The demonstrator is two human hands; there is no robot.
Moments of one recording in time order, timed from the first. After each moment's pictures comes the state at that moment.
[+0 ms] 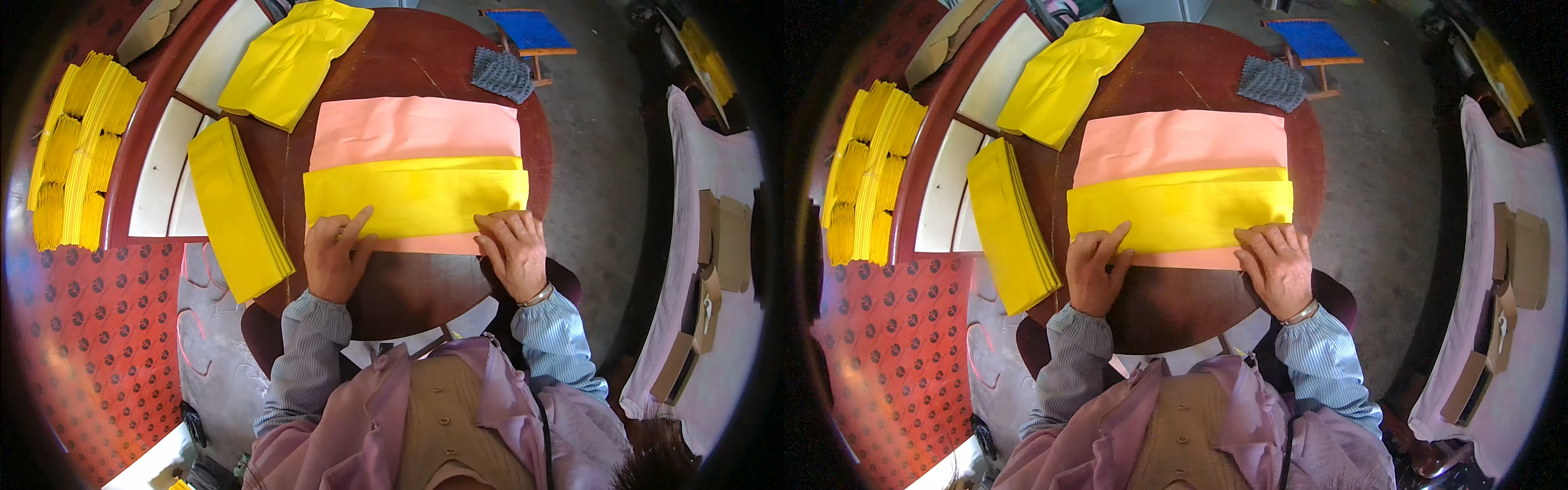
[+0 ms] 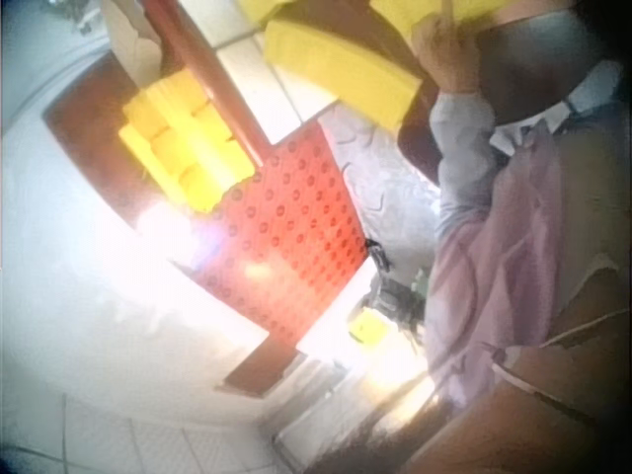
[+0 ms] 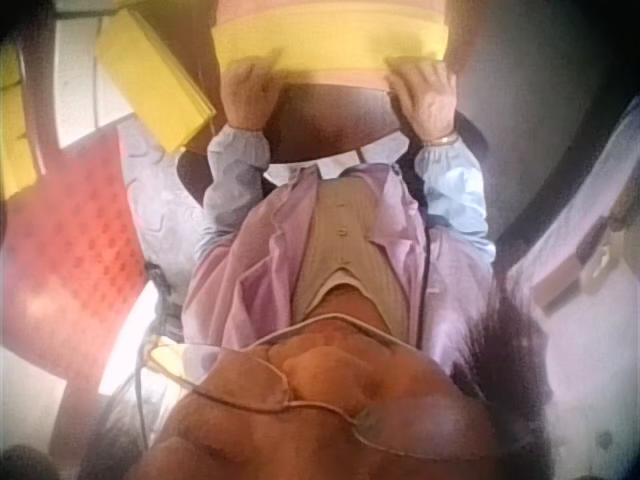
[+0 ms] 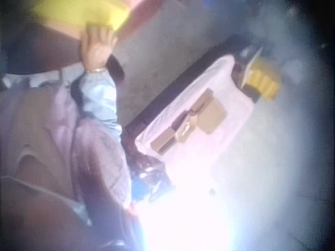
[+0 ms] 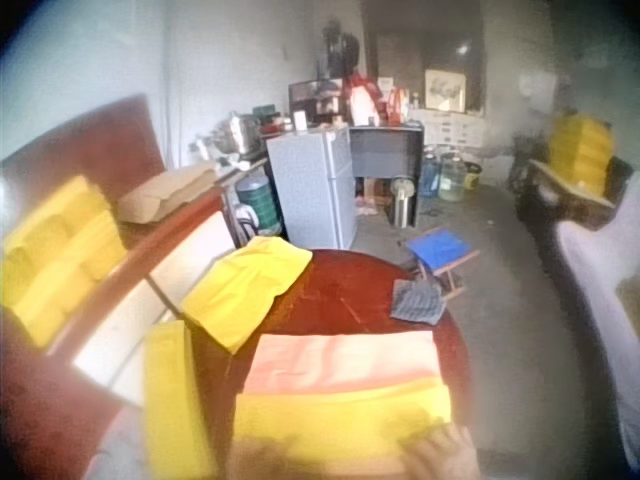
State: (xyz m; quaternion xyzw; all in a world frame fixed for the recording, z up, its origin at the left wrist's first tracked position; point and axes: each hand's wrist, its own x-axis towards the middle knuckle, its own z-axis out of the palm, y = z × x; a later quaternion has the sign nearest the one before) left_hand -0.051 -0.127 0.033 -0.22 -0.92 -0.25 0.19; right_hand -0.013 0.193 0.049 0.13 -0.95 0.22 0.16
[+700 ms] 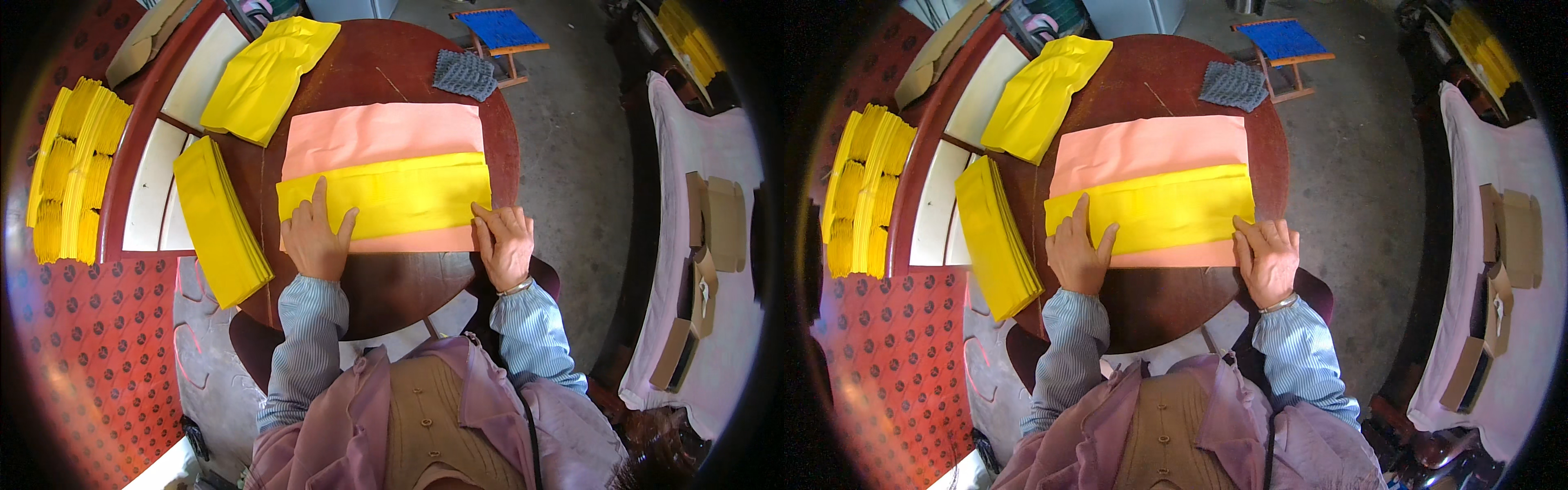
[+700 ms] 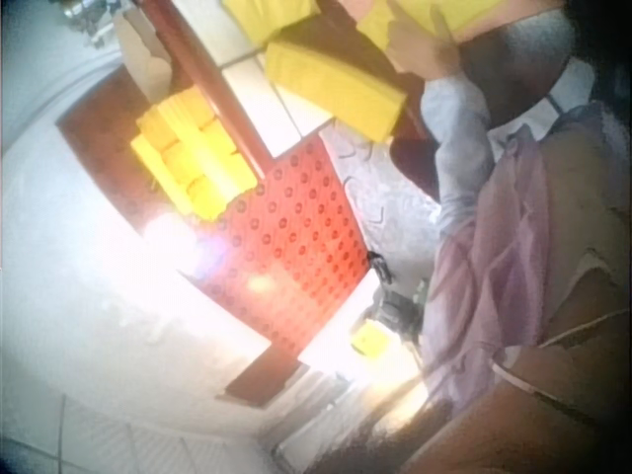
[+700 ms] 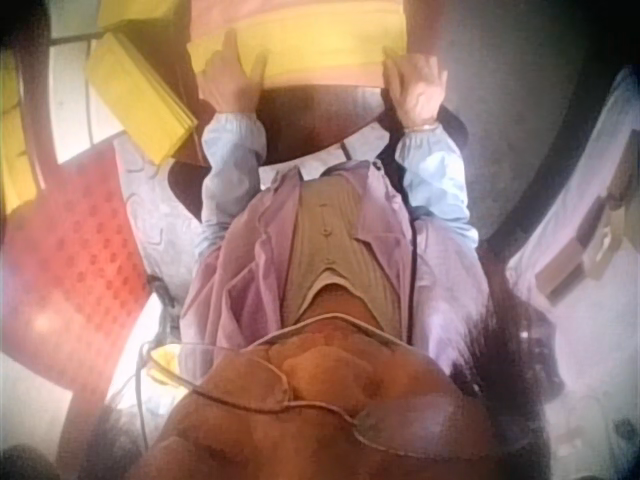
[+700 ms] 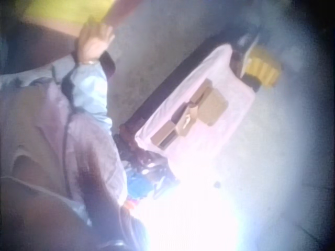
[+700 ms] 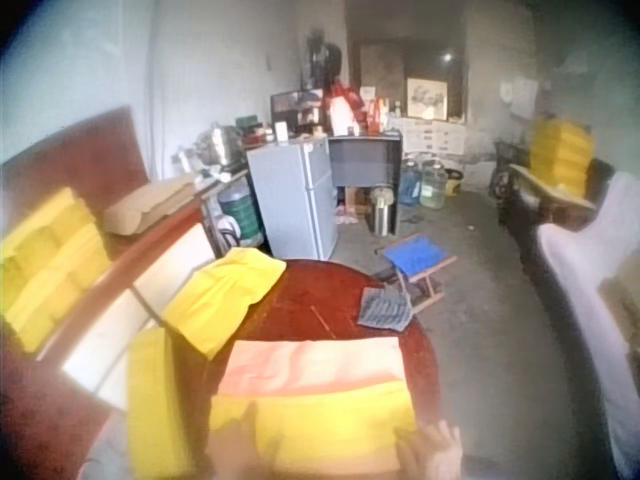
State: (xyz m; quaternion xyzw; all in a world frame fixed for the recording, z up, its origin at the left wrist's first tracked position) left_hand -0.070 -0.087 0.035 -0.08 -0.97 -0.10 0.18; right_hand -0.004 0.218 0.035 0.02 -0.95 0.23 0.23
